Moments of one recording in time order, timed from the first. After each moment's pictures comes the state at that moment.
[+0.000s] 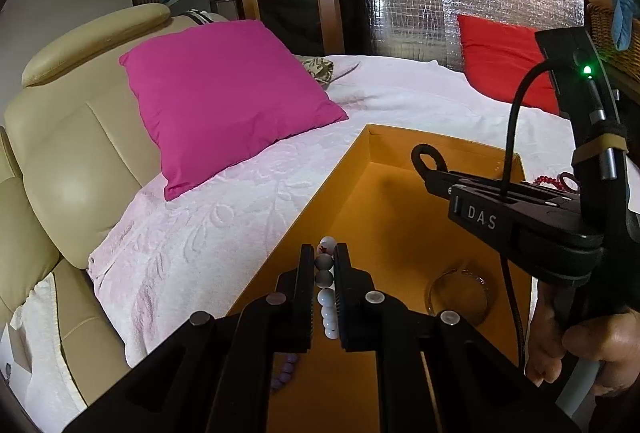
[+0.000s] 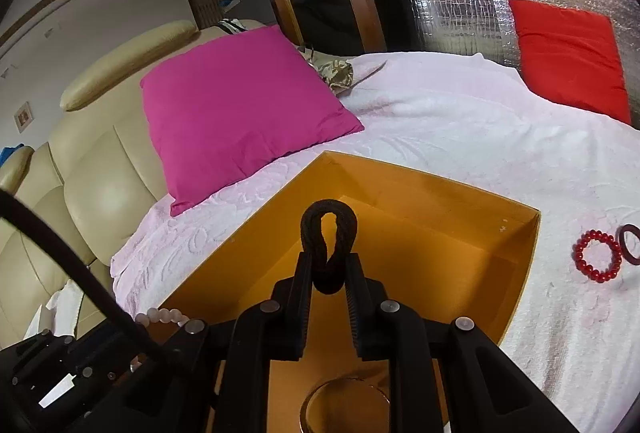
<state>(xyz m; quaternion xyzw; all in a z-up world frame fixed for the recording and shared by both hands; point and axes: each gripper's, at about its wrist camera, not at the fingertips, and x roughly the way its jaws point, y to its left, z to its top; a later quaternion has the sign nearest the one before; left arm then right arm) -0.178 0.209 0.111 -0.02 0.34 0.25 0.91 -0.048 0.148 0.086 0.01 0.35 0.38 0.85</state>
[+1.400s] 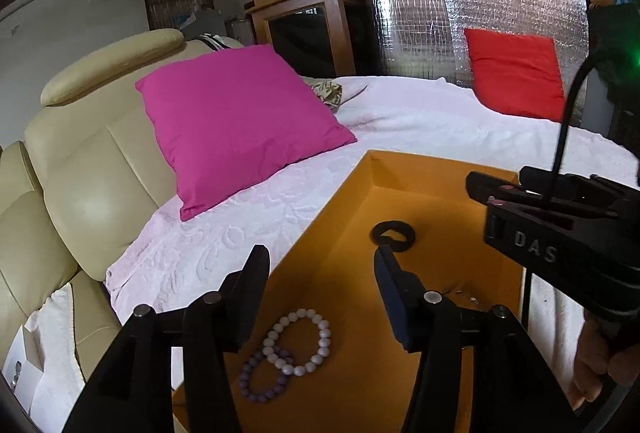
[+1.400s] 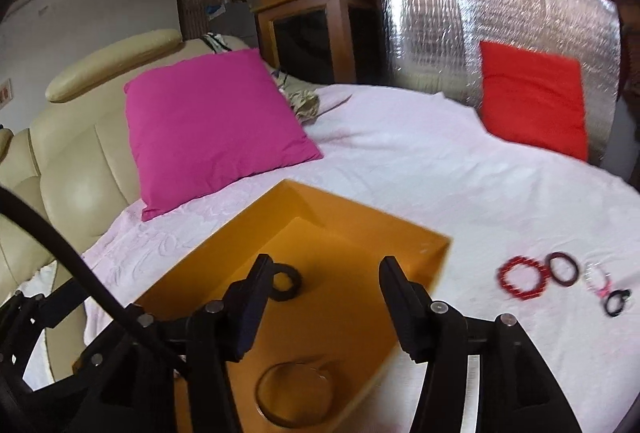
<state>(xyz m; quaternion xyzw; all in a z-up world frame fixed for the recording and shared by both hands) -0.174 0.181 0.124 0.00 0.30 0.28 0.91 -0.068 0.107 0.119 -0.04 0.30 0.32 0.90</state>
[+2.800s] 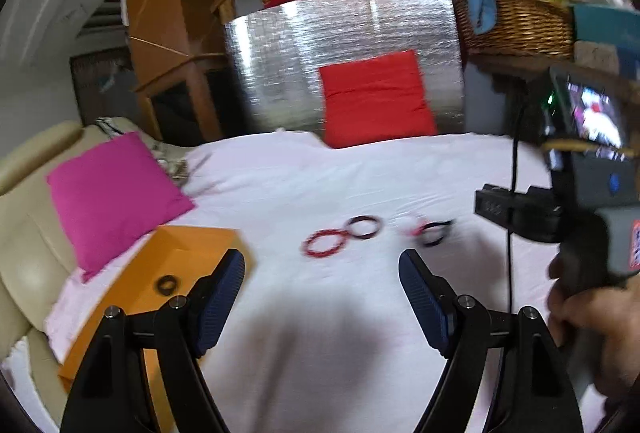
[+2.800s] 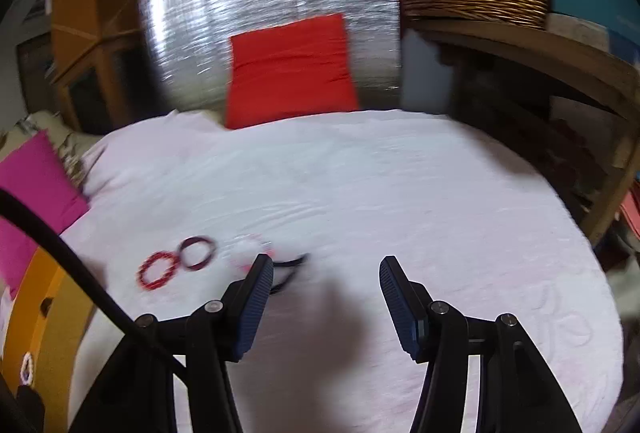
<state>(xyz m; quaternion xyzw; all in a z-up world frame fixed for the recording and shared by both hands) -0.117 -0.100 0.154 0.07 0.25 0.13 0.96 0.012 -0.224 0.119 0.05 0.34 0.02 0.94</state>
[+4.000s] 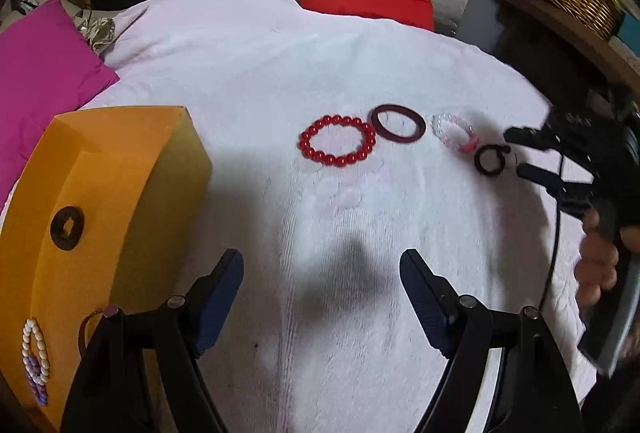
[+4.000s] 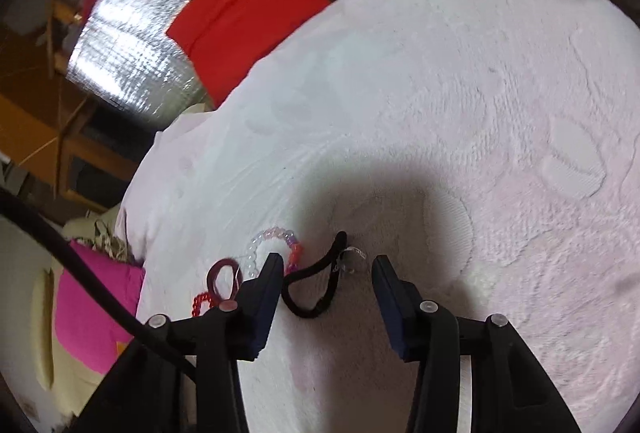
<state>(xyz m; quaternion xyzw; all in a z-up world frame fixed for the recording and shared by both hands) -0.019 0.021 0.065 -0.05 0.47 0.03 0.88 0.107 -0.225 0.032 0.33 0.47 0.07 0.81</state>
